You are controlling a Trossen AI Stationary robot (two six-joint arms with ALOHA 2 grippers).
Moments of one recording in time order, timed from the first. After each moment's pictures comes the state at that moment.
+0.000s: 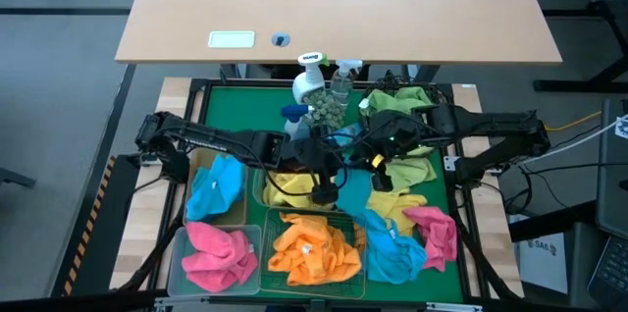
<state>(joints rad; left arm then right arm) -0.16 1.76 1.64 -0.44 -0.34 -0.10 0.07 1.44 1.57 -0.92 -0.09 -0.03</state>
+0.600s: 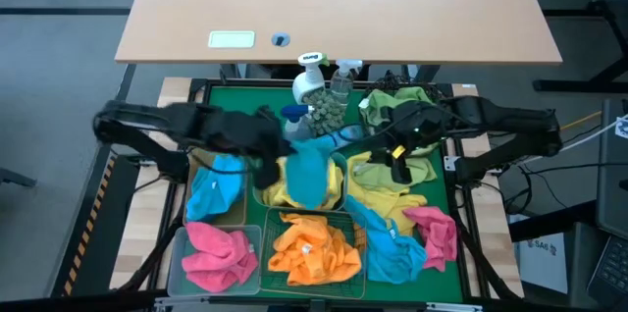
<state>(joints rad) -0.20 1.39 1.65 -0.85 -0.31 -0.35 0.07 1.32 1.57 -1.05 -0.07 -0.02</state>
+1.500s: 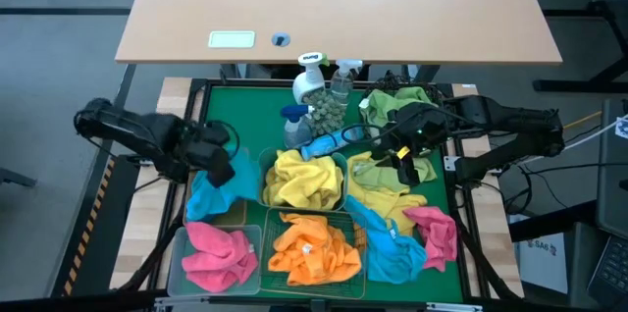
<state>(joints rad) -0.30 1.14 1.29 -1.57 -0.33 -1.02 0.07 1.30 1.57 -1.15 -0.10 0.05</state>
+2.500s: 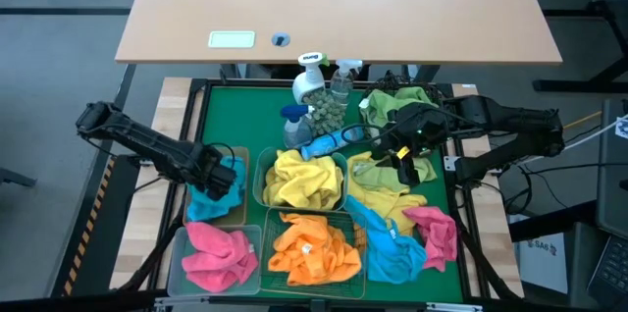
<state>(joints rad) -0.29 1.15 0.72 -1.42 0.04 -1.30 0.07 1.30 1.57 -1.15 -0.10 0.05</state>
